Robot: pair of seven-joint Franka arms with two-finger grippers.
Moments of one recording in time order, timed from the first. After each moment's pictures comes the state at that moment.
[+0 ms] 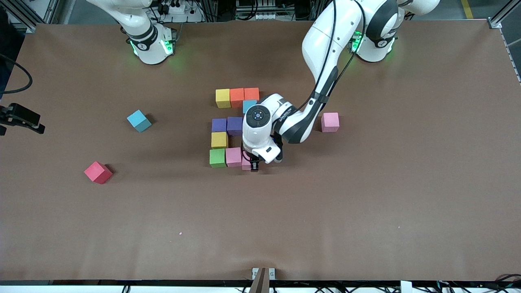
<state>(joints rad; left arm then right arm) -0.84 0.99 0.06 -1.19 -0.08 2.31 -2.36 -0.11 0.16 0.03 -1.35 -0.01 1.56 -0.11</state>
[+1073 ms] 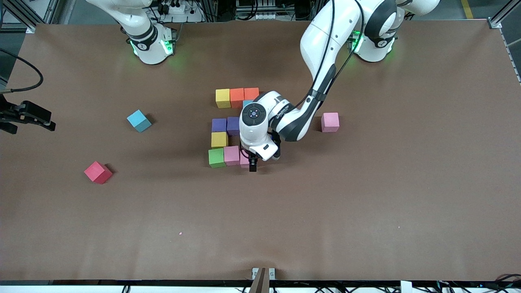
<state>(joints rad) -0.85 0.97 0.07 -1.17 -0.08 2.24 -2.36 -0.09 0.16 0.05 -1.35 0.00 1.53 -0.11</state>
